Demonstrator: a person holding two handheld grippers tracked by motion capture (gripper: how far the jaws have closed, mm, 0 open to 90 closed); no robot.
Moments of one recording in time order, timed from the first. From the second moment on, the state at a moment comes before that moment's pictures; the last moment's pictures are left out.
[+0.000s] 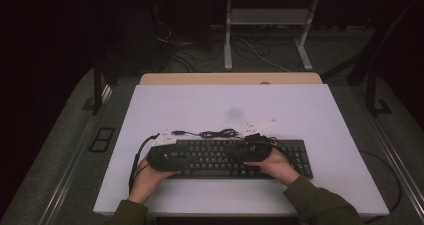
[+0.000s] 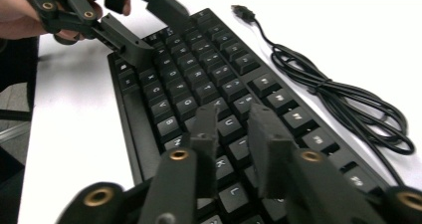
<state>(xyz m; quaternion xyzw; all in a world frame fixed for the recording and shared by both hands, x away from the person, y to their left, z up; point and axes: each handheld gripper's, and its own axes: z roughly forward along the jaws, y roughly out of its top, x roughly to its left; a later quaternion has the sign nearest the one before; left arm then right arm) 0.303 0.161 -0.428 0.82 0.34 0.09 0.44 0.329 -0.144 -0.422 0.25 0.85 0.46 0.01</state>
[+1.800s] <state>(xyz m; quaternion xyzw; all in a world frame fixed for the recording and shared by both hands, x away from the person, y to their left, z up) 0.304 0.162 -0.430 0.82 0.35 0.10 0.45 0.315 -0.107 -0.439 0.22 0.88 0.42 -0.02</state>
